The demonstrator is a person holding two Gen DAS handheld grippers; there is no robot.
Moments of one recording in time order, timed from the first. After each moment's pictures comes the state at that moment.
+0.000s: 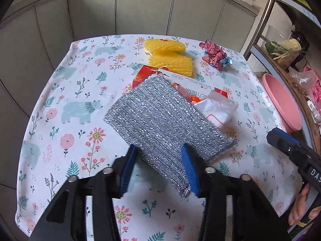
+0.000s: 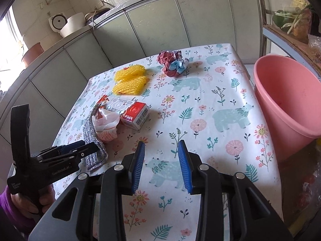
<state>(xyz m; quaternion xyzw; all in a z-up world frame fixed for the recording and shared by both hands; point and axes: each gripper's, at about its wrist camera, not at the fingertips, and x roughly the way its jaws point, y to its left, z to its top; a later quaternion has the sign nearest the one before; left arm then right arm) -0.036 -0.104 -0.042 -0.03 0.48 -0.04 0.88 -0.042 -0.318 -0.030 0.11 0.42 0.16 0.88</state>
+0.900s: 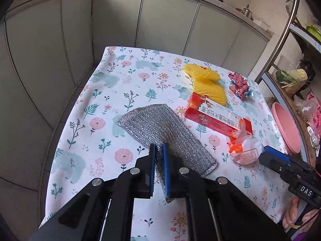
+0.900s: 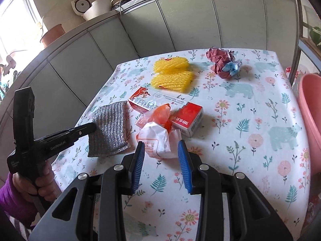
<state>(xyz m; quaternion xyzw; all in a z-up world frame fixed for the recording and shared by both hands) -0.040 -0.021 -0.023 -0.10 0.44 -0.02 0.89 -0.023 -0.251 -0.024 0.08 0.43 0.25 0.86</state>
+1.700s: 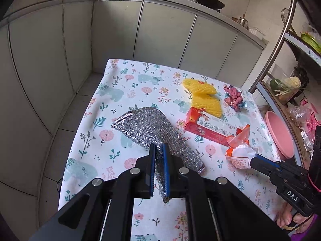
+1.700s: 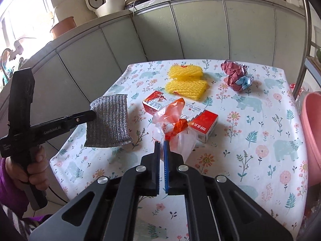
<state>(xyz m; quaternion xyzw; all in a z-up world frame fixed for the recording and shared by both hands) -0.051 -0.007 0.002 -0.10 0.41 -0.03 0.91 -0.040 -0.233 -0.009 0.04 0.40 0.26 0.87</state>
